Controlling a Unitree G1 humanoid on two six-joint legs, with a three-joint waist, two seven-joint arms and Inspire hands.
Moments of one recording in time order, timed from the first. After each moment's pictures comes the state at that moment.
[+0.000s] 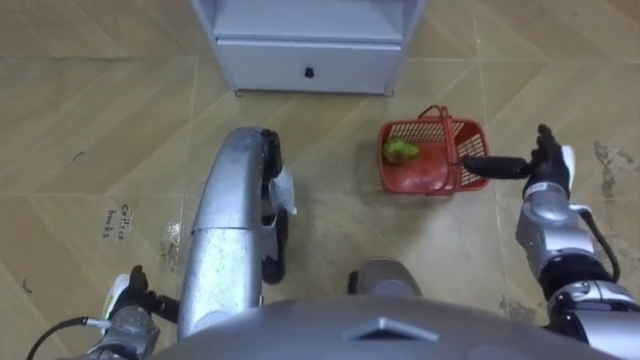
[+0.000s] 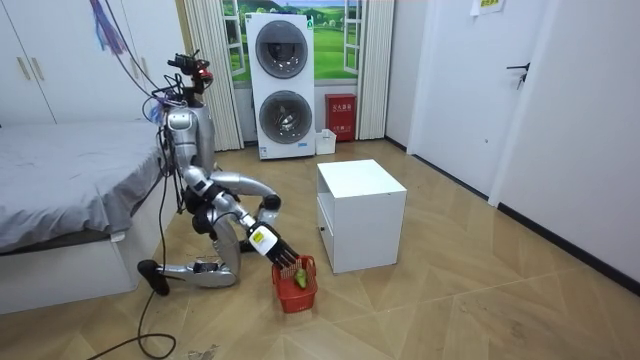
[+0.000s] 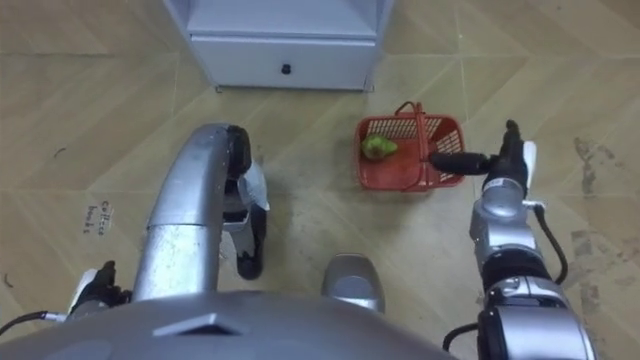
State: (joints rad) left arm 0.07 0.29 -0.07 1.34 0.19 -0.08 0.25; right arm -0.10 -0.32 -0.06 0.81 0.14 -0.03 -0.32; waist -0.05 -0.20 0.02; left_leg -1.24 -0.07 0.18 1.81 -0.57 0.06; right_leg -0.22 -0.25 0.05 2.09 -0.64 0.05
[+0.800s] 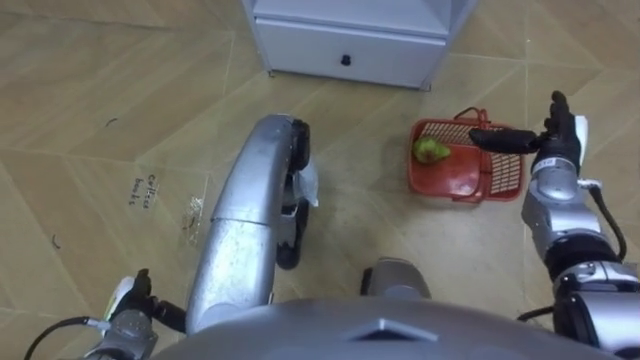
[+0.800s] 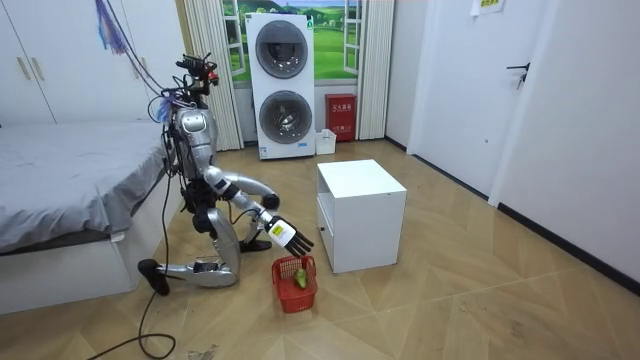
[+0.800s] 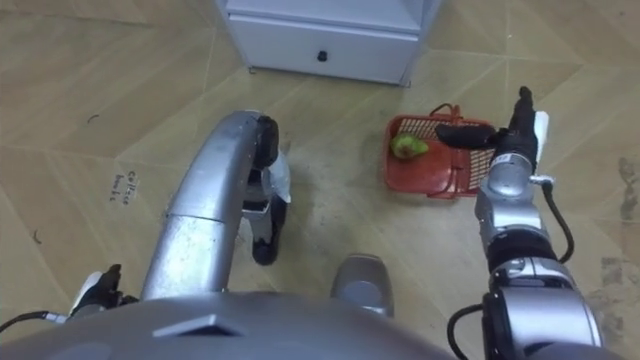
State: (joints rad) left arm 0.08 0.31 -0.16 1.34 0.15 -0.07 0.20; right arm -0.23 -0.34 -0.02 0.97 0.16 -0.06 -0.27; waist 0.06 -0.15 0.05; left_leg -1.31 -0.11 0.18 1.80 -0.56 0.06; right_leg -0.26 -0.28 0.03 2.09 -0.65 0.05
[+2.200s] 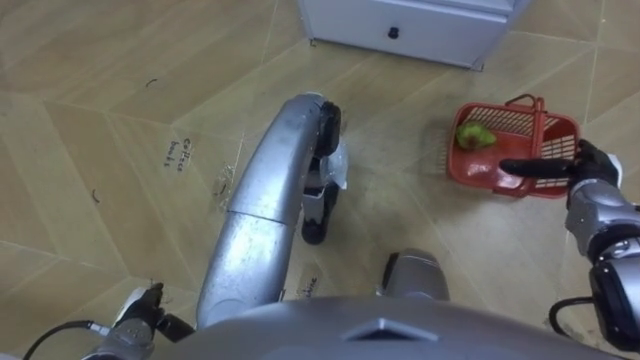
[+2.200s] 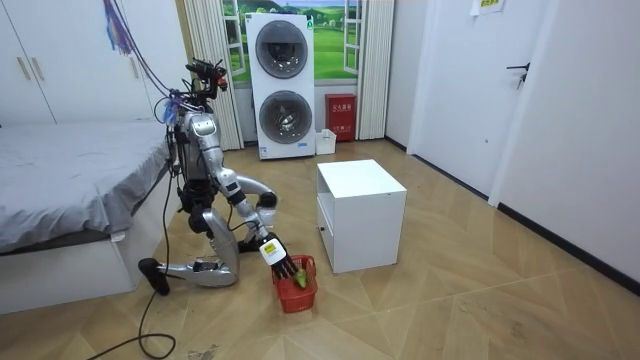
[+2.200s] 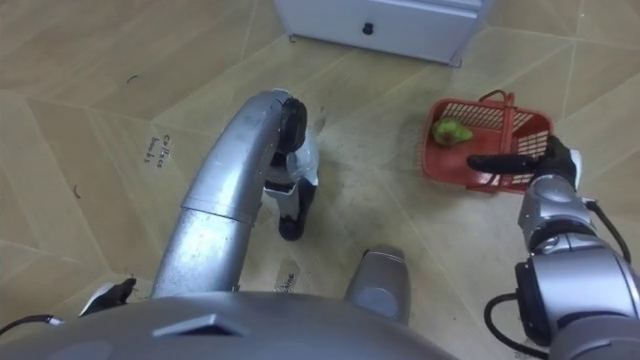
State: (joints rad) left arm 0.11 0.34 -0.36 1.31 0.07 -0.04 0.11; right arm -0.32 -0.49 0.14 1.32 0.43 -0.02 -0.15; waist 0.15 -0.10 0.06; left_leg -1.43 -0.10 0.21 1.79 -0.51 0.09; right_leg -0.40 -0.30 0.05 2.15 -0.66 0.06
